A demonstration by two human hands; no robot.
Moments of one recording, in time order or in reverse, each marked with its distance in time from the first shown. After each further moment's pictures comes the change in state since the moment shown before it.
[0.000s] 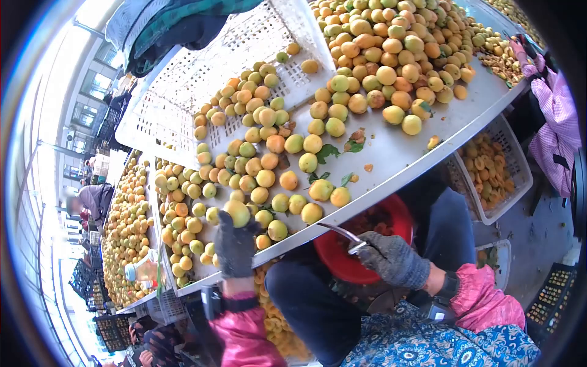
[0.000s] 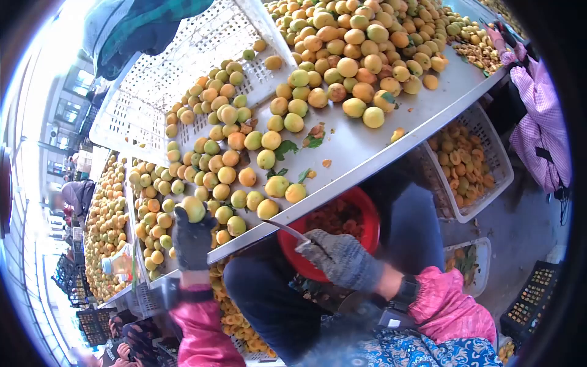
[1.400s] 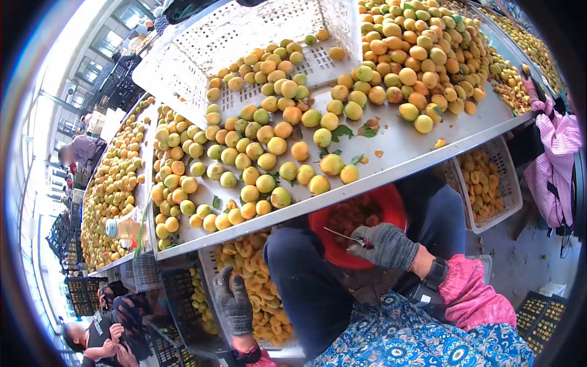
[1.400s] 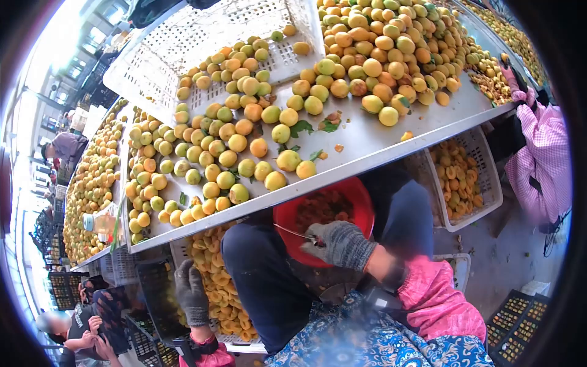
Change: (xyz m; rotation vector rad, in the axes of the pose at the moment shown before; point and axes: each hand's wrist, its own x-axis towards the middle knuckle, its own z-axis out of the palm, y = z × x) left_hand -0.187 -0.022 -0.096 1.171 0.332 0.360; right_hand 0.001 0.021 0.017 -0.251 -0.251 0.049
